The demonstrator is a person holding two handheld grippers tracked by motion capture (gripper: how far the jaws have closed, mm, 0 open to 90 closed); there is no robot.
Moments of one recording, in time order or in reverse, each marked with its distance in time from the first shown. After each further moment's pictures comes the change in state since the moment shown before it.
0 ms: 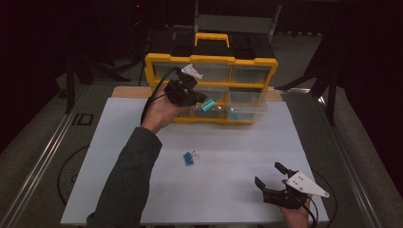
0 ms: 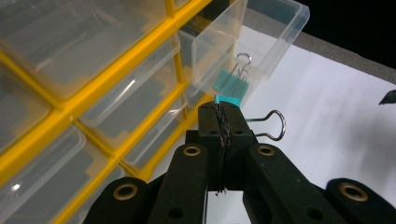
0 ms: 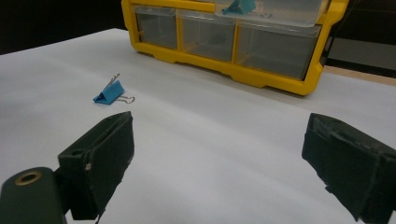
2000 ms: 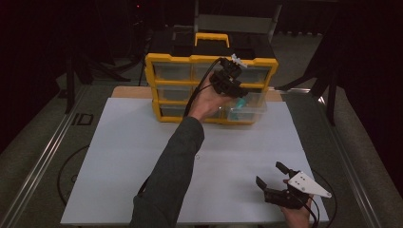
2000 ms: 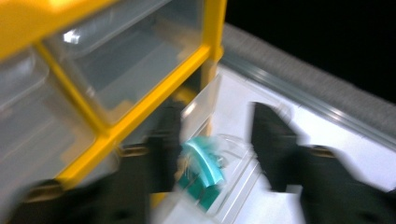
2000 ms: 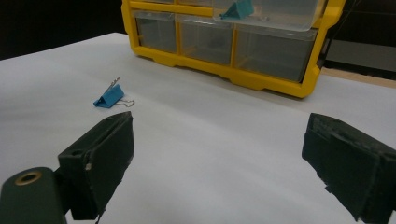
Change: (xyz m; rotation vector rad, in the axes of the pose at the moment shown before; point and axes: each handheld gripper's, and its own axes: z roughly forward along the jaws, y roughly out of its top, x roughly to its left) left arm -0.034 0.073 0.074 -0.024 0.016 -0.036; right arm -0.002 0.001 -0.003 -0.014 0.000 0.012
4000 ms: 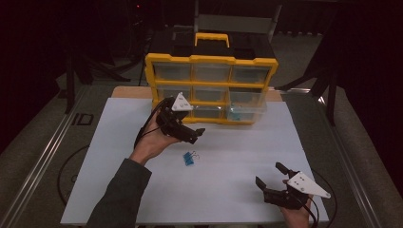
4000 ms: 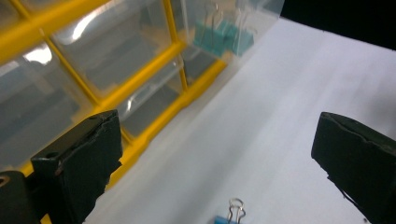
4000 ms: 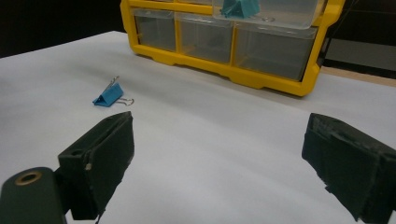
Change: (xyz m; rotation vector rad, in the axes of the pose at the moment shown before) left arm 0.003 -0.155 -0.076 -0.034 0.073 0.037; right arm 0.002 -0.001 0.001 0.006 -0.005 -0.008
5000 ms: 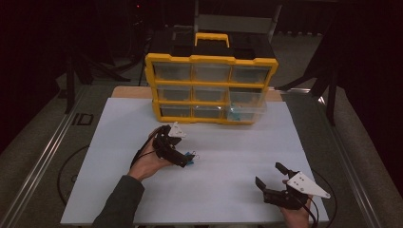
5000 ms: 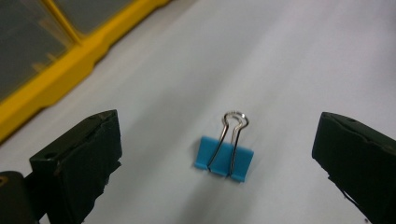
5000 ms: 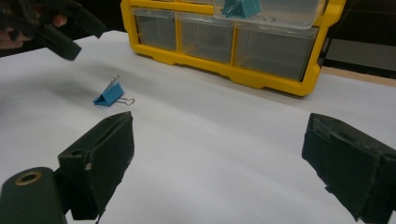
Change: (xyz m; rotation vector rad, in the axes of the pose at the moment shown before) left arm -0.002 -0.088 0.047 0.163 -0.073 -0.026; right arm 0.002 0.000 0.000 0.006 -0.001 0.003
